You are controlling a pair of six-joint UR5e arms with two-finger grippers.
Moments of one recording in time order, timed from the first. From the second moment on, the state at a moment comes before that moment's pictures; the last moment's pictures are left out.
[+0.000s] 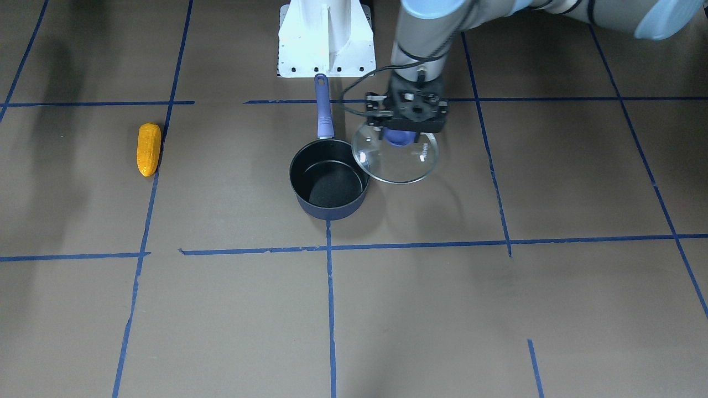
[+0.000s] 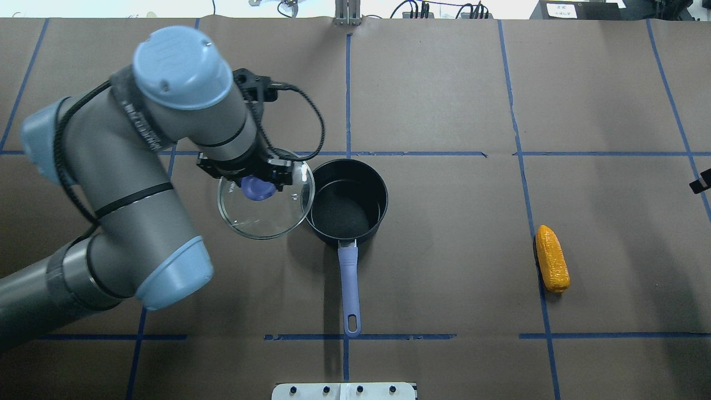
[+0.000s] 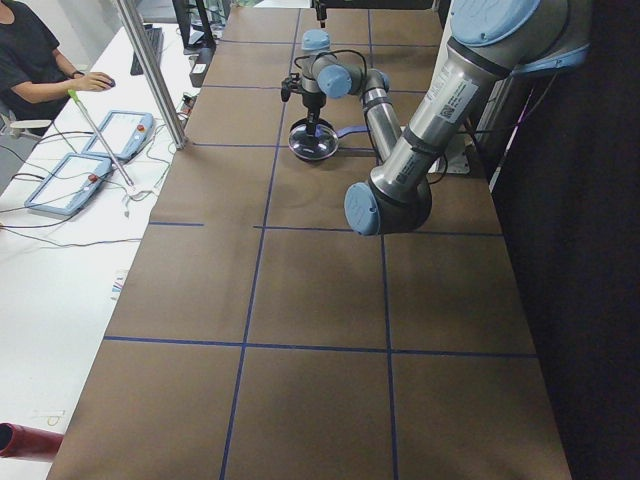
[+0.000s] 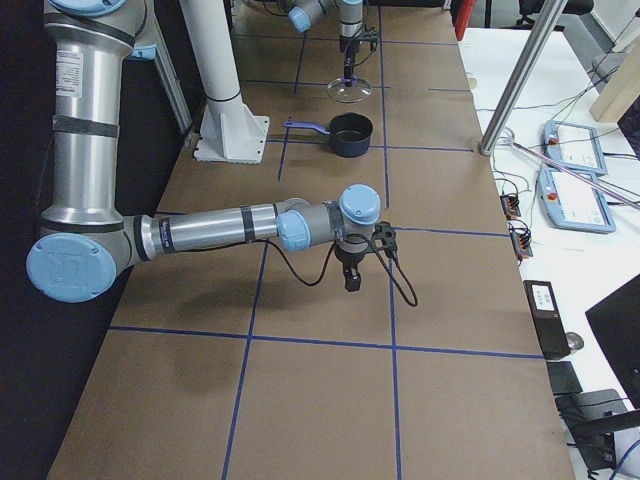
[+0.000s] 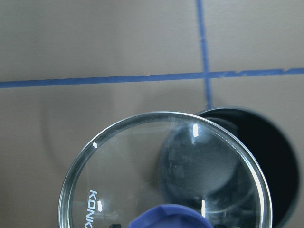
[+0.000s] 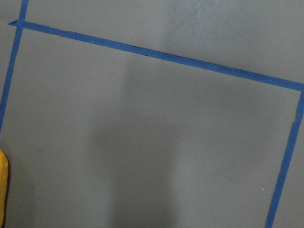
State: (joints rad) left arm -0.66 -2.20 -1.92 -1.33 -1.98 -0.98; right arm 1.29 -1.68 1.82 -1.42 2.39 0.18
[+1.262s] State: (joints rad) left arm -0.66 -2.00 -1.75 -1.61 -1.99 -0.97; right arm 1.27 -1.68 1.83 -1.34 2.40 0.24
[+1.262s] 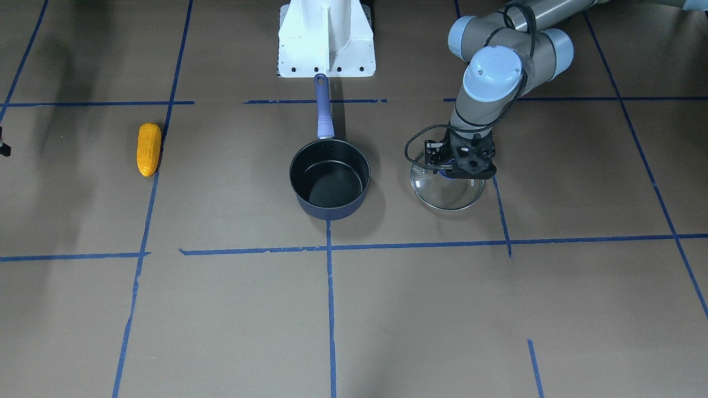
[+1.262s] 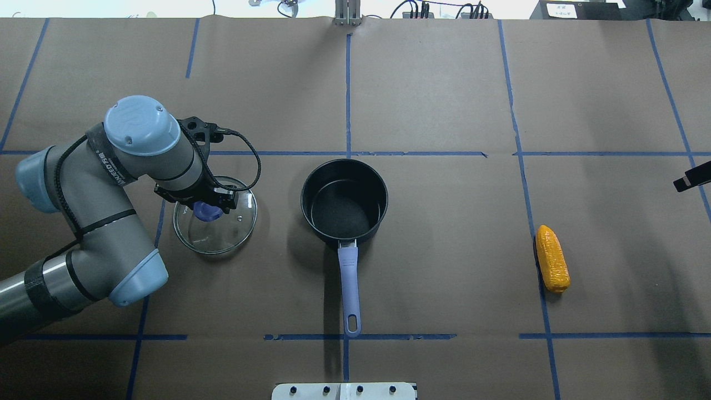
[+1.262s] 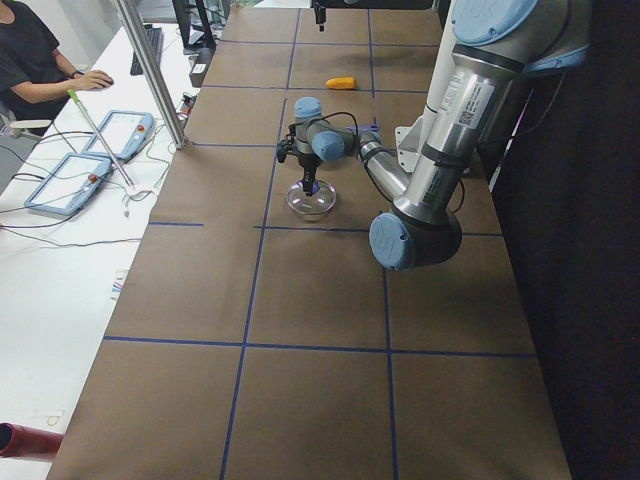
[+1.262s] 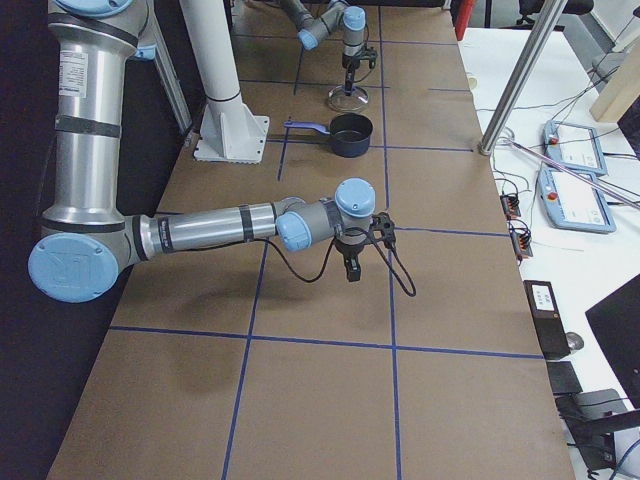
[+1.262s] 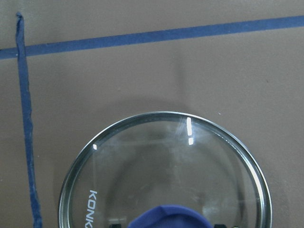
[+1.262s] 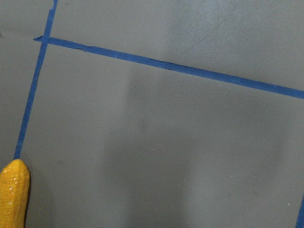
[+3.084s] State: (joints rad) left arm -0.71 -1.92 -1.94 -1.60 -2.04 -1.07; right arm 0.63 -1.69 1.91 -1.04 2.00 1.22
